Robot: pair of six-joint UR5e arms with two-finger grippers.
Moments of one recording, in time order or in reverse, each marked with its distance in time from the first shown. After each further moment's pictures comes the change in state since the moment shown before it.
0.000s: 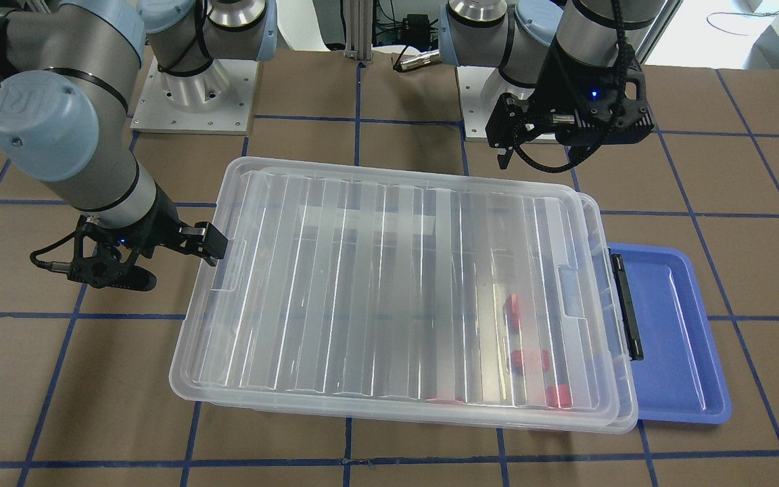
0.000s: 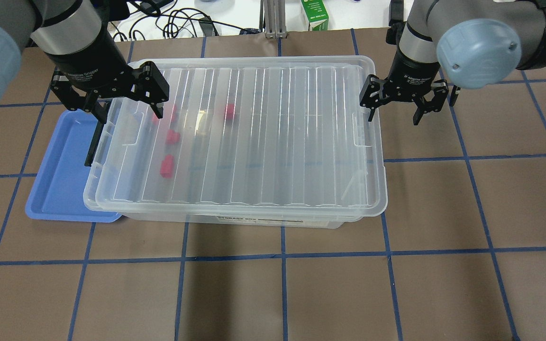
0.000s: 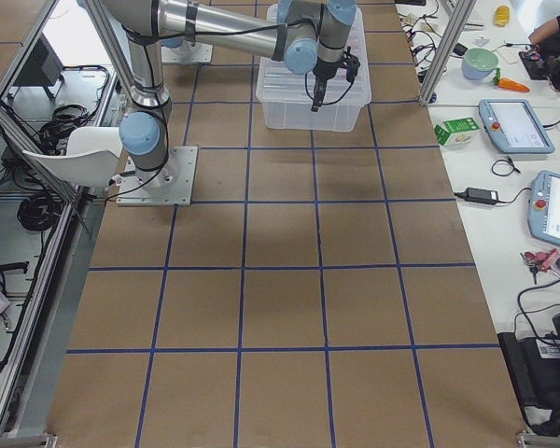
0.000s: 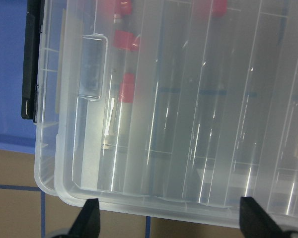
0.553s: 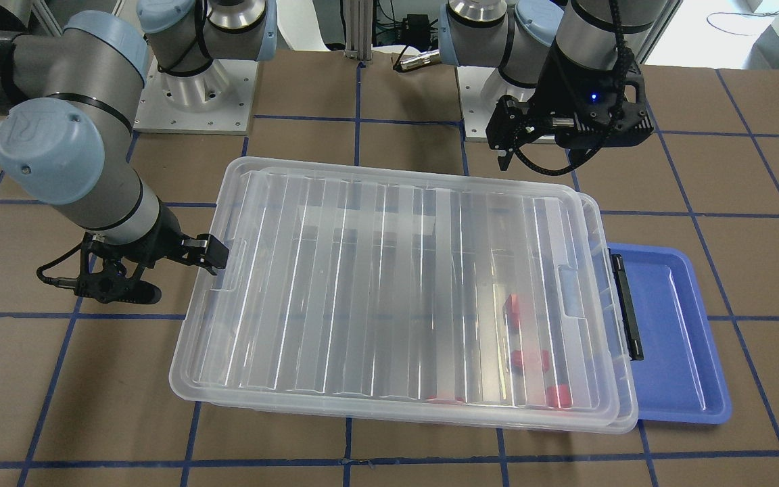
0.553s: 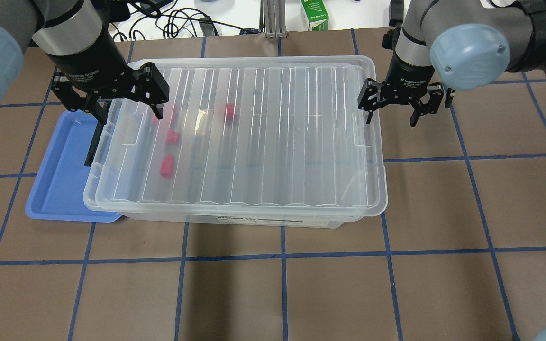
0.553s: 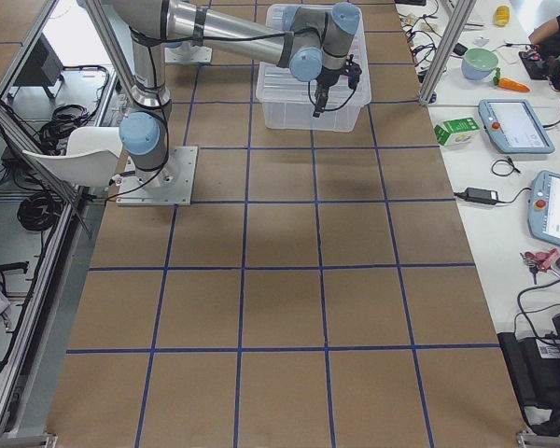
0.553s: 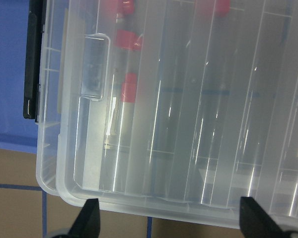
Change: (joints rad) left arm 0.000 -0.002 -0.003 0.000 0.002 0.000; right arm -0.004 0.028 0.000 -0.016 -0.006 -0.036
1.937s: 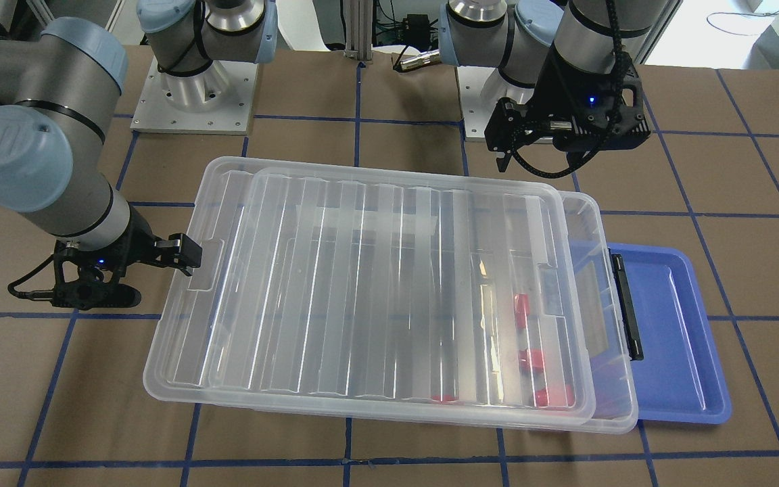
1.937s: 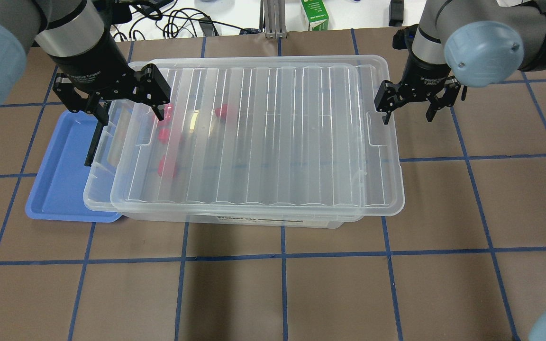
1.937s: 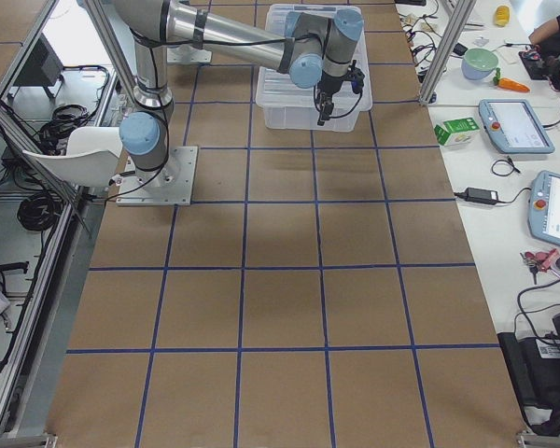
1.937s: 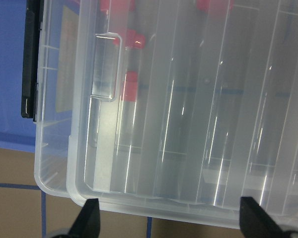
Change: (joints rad) left arm -0.001 -0.003 -0.001 0.000 -0.002 0.000; right arm -0.054 0.003 0.001 -0.005 -0.044 -0.179
